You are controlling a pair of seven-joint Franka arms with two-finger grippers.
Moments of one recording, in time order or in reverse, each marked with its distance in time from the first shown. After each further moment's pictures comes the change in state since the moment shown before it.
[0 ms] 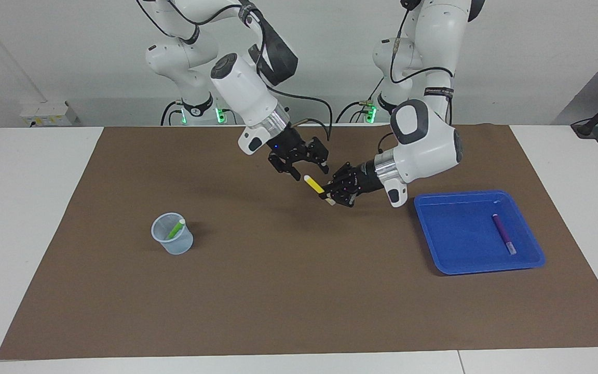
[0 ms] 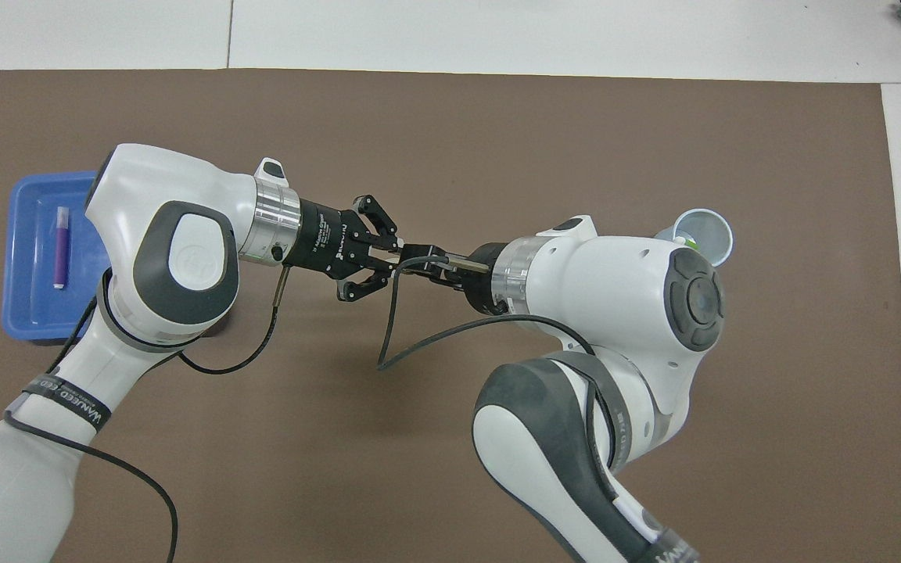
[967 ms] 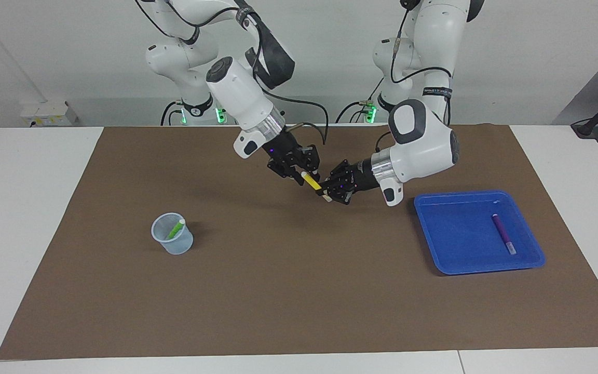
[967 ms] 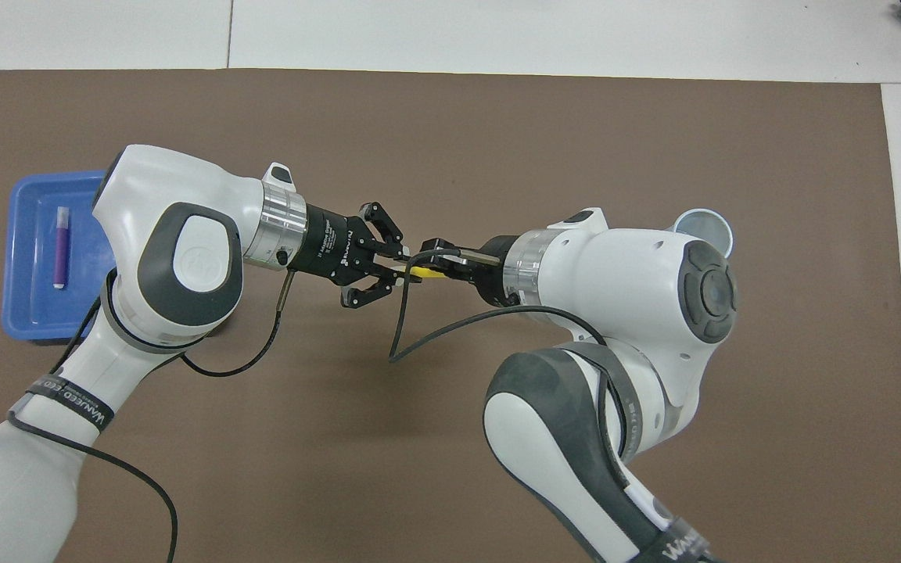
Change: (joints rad) left arm -0.007 0.000 -0.001 -0.001 0.000 -0.030 -0.001; right arm -0.018 0.000 -0.007 0.001 0.000 0.000 -0.032
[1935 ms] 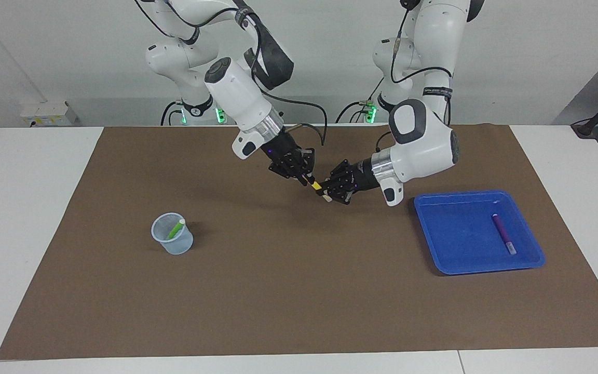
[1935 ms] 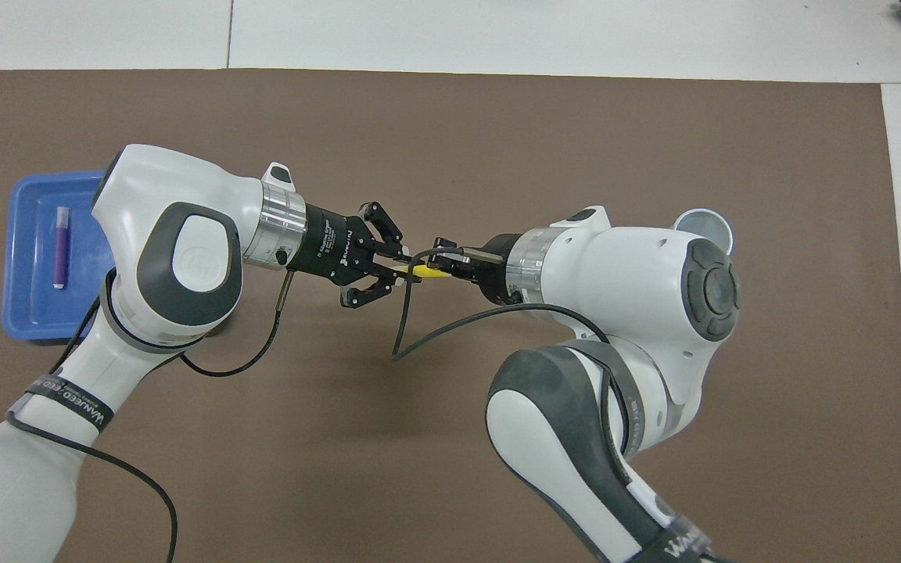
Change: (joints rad) left arm 0.000 -0.001 0.001 0.000 0.000 0.000 0.000; right arm 0.000 0.001 -0.001 0.000 0.000 0.000 -0.003
